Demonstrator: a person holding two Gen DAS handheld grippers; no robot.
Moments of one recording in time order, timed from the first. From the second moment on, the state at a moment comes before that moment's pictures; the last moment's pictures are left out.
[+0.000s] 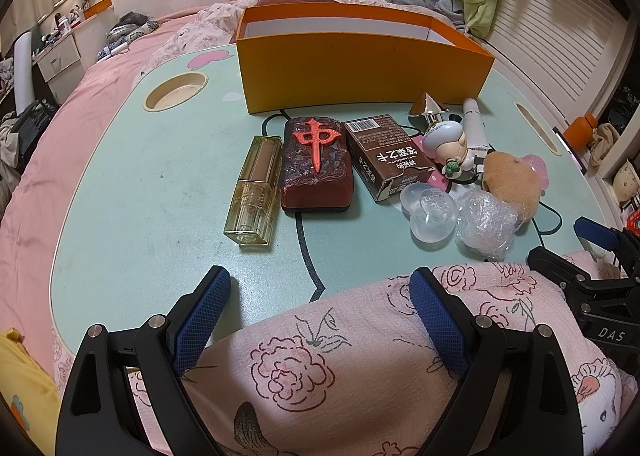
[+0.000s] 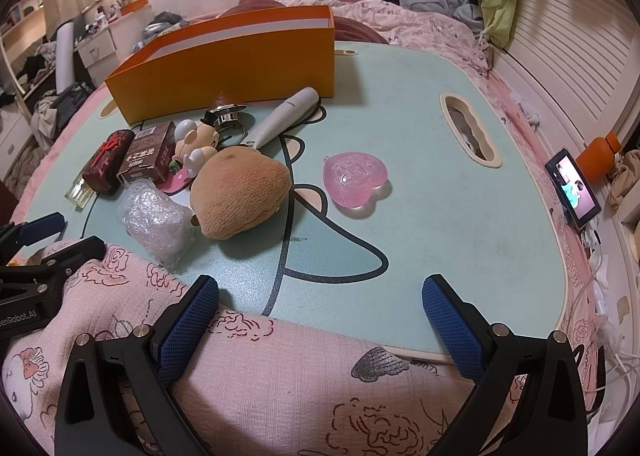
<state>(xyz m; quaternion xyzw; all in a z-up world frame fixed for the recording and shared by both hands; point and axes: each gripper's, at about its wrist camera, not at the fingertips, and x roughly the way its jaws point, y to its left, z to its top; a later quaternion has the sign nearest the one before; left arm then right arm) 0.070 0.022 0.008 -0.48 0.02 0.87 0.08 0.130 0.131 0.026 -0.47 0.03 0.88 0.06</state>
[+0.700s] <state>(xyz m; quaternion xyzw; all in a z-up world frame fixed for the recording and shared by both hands) 0.060 -0.046 0.035 -0.41 -0.07 0.90 0.14 0.130 0.129 0.027 -0.47 0.03 0.88 0.06</state>
